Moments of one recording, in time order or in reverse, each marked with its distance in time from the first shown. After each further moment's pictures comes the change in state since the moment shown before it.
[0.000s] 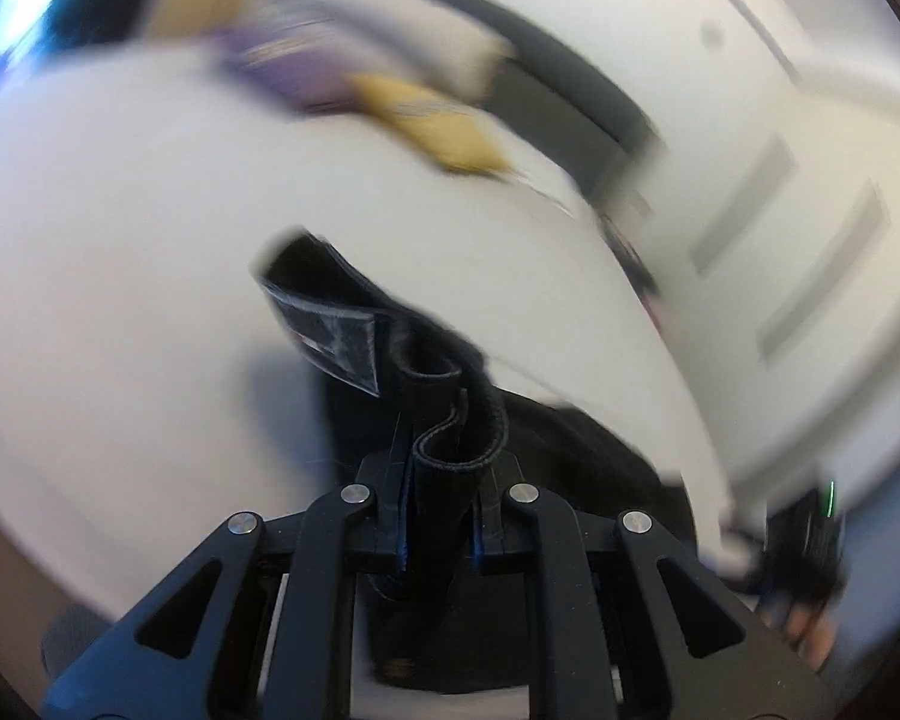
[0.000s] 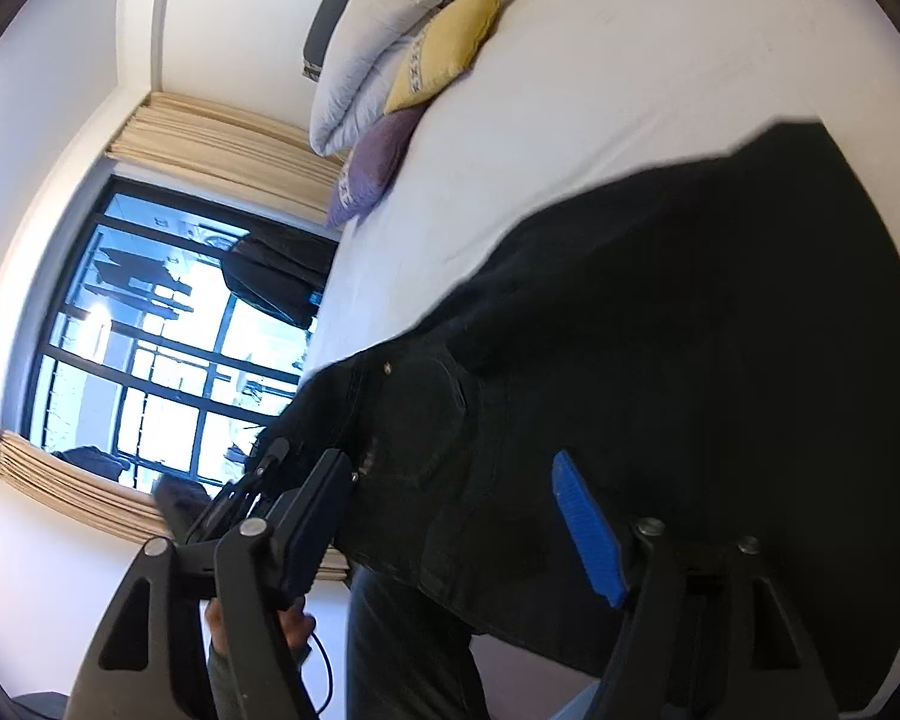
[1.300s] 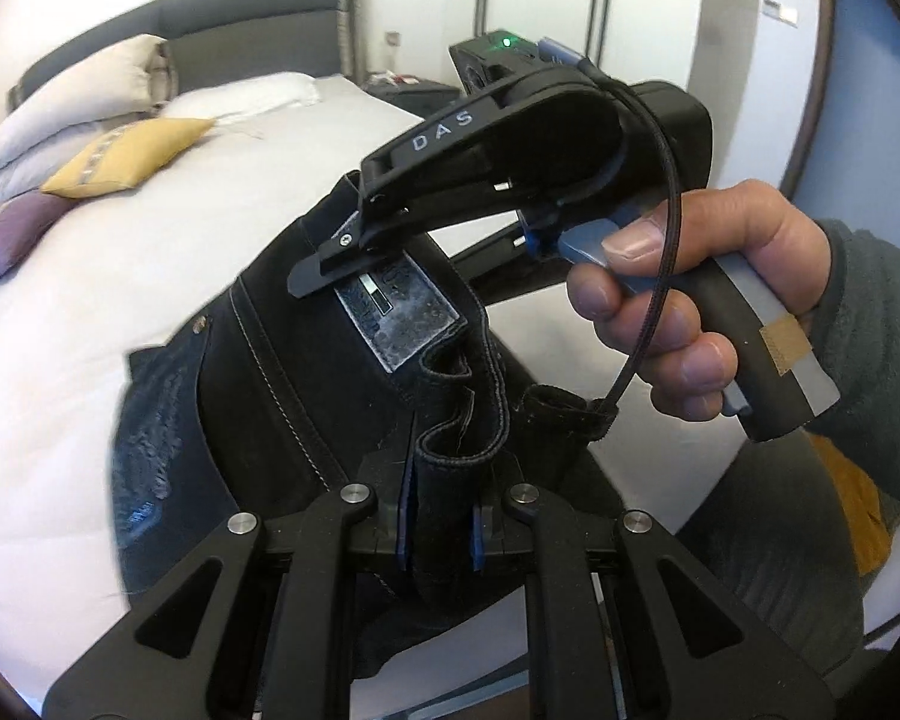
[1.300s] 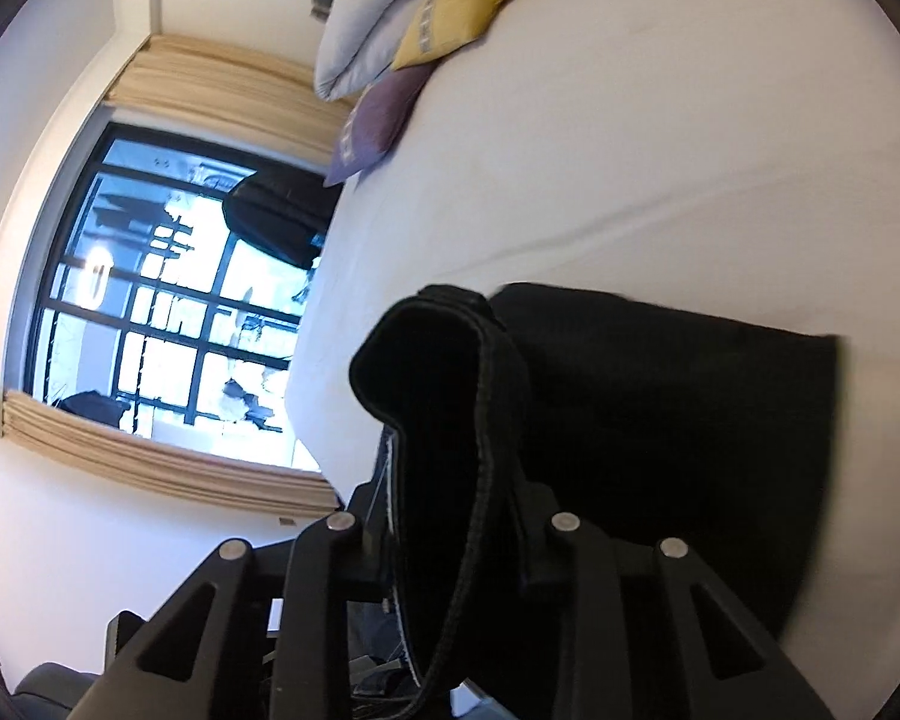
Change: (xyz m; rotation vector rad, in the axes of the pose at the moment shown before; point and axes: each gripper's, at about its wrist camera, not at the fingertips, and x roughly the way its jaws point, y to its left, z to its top) left arm 0.072 -0.278 -0.133 0.643 0.241 -0.119; right arm -0.030 -0.020 0.080 -0.064 0.186 -0.022
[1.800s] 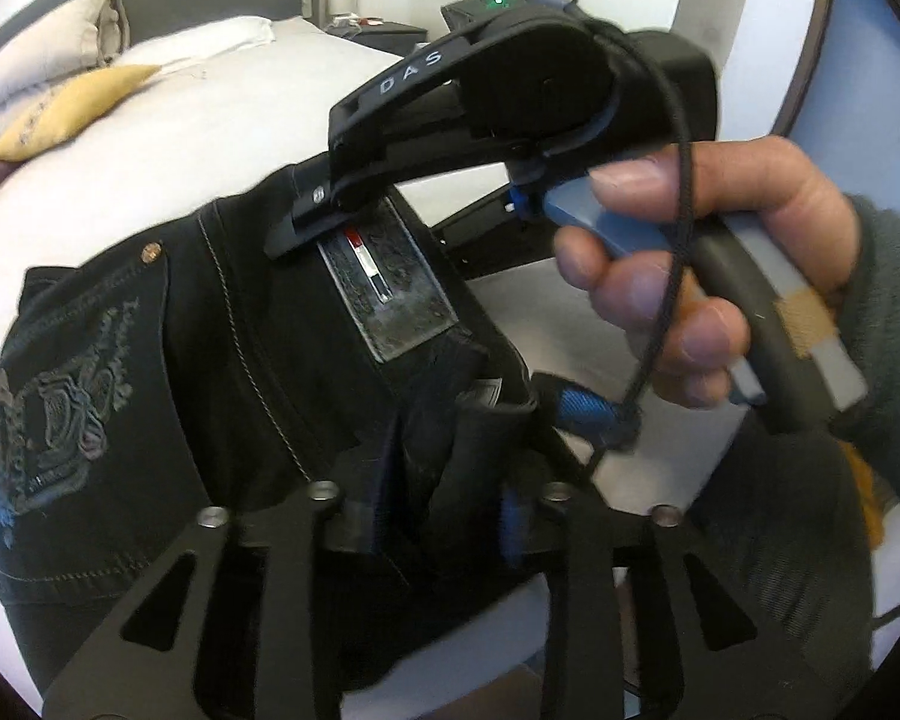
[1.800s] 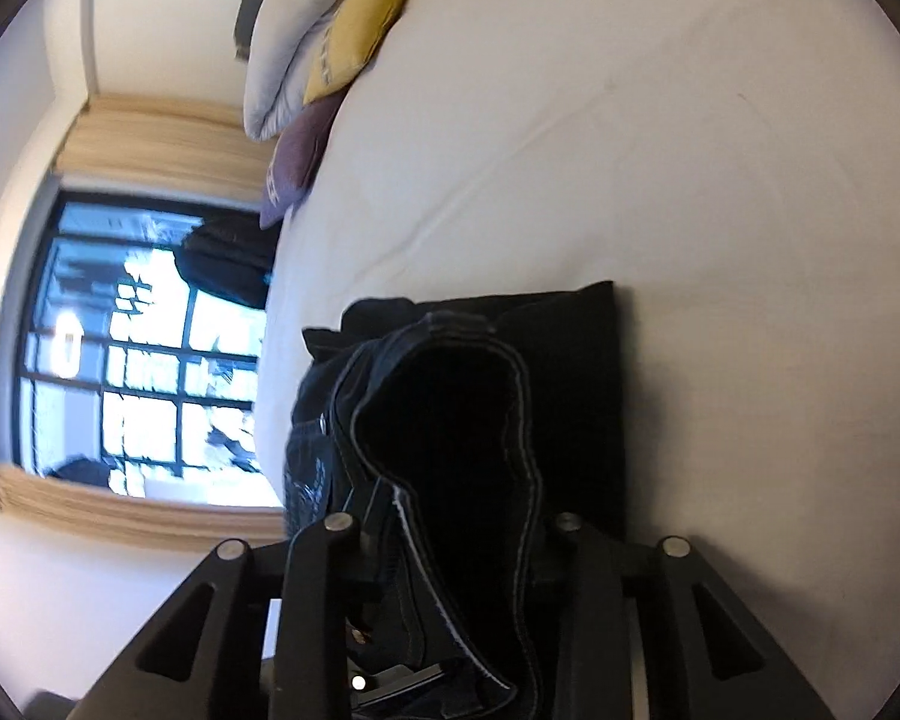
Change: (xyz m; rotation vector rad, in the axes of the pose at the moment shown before) left arm 0.074 -0.027 -0.001 -0.018 0.131 -0.111; right arm -0.012 -0.077 -0.015 0.172 -0.047 -0.035
